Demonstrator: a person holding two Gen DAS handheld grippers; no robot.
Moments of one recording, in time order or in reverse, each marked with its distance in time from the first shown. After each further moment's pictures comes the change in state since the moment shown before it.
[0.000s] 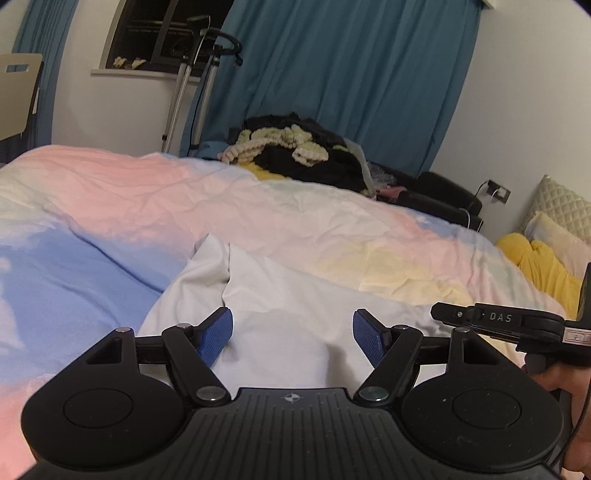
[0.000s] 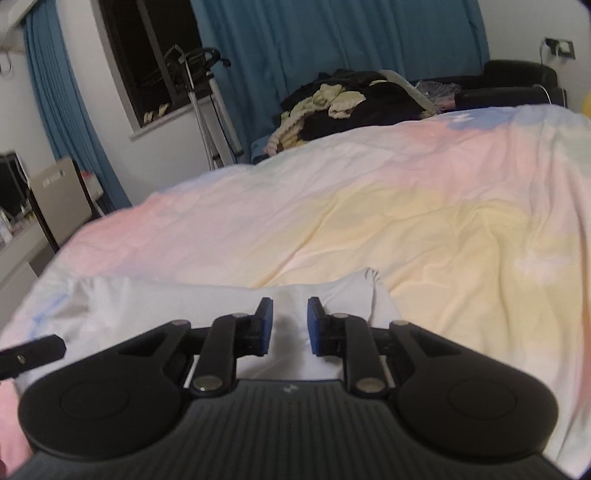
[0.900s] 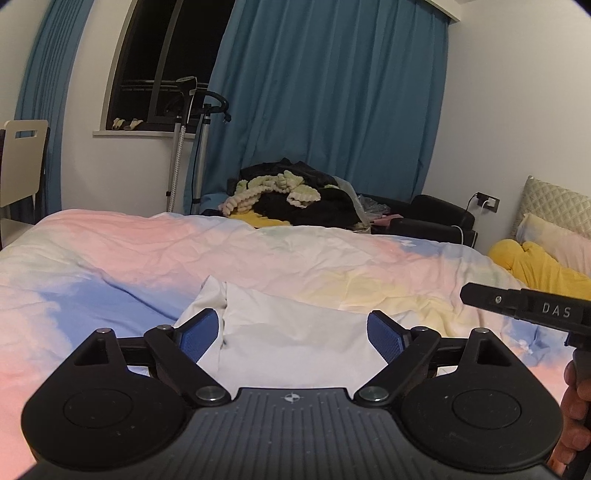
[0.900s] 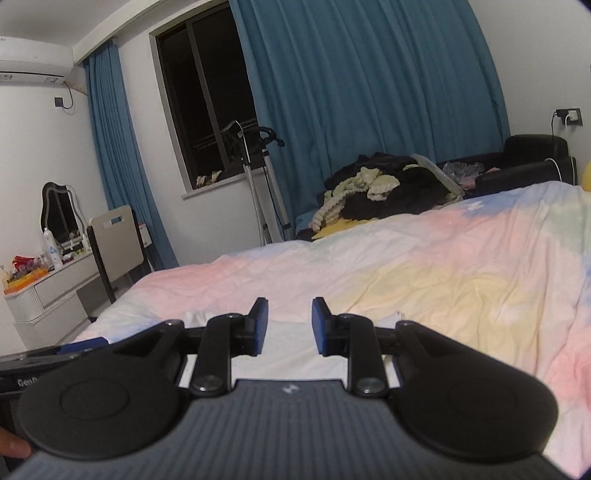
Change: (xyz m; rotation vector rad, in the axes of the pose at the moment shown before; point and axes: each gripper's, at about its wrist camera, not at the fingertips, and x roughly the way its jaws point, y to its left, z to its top) left arm -0.075 -0.040 -0.011 0.120 -0.123 0.048; right arm -0.147 0.061 -0.020 -0.118 -0.216 0.083
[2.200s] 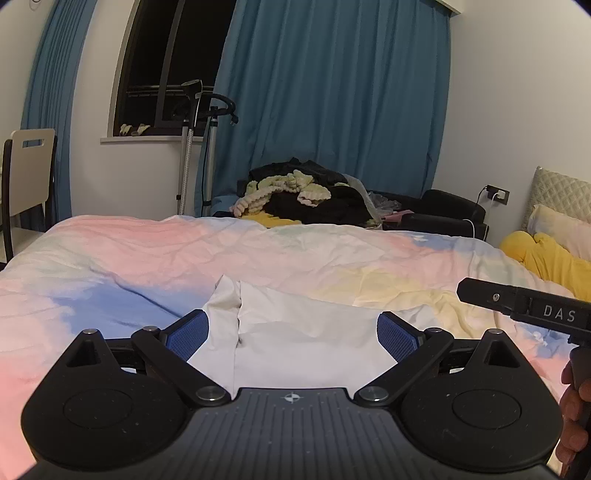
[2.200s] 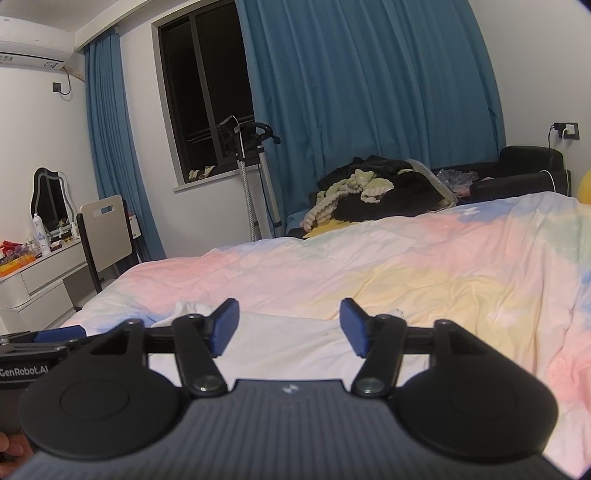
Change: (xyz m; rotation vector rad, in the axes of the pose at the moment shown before) left arm -0.001 0.002 -0.008 0.033 -0.001 0.039; right arm 0.007 0.009 -0.010 -0.047 -0.015 -0.038
